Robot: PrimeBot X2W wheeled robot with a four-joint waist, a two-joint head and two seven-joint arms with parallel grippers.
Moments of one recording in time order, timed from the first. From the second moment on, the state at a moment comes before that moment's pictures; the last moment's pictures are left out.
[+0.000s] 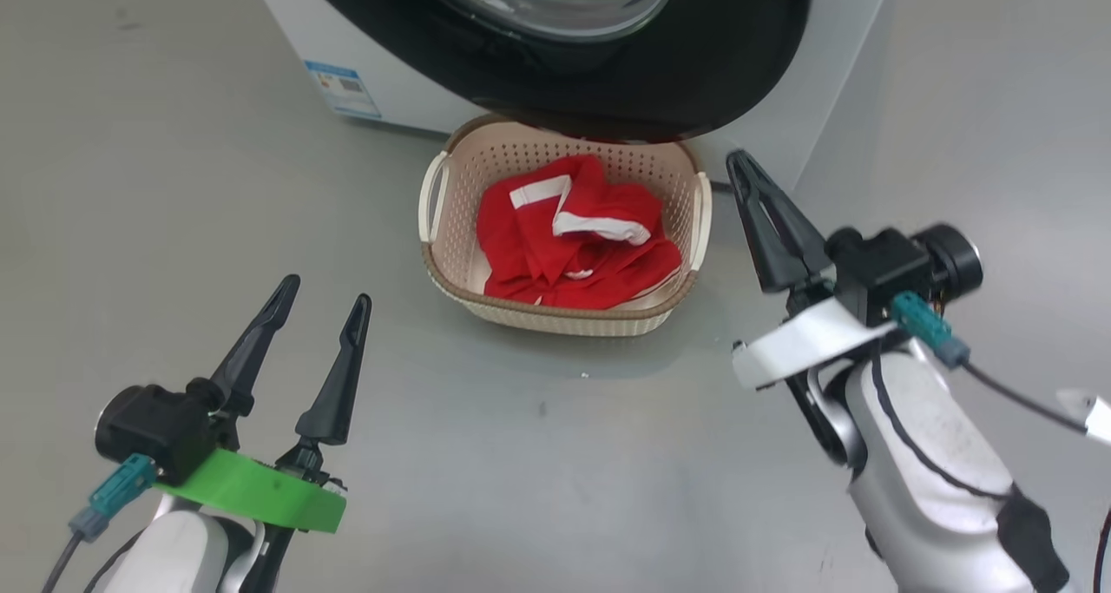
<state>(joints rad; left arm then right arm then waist) -0.17 0.25 -0.34 0.04 -0.54 -0.13 -0.25 -0.40 -0.09 0.37 0.20 0.19 0.03 -0.22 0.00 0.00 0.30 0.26</state>
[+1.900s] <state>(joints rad) -0.41 0.17 -0.39 0.05 -0.64 -0.13 -0.25 -1.09 -0.21 0.19 0.44 0.14 0.00 -0.17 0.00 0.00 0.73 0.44</state>
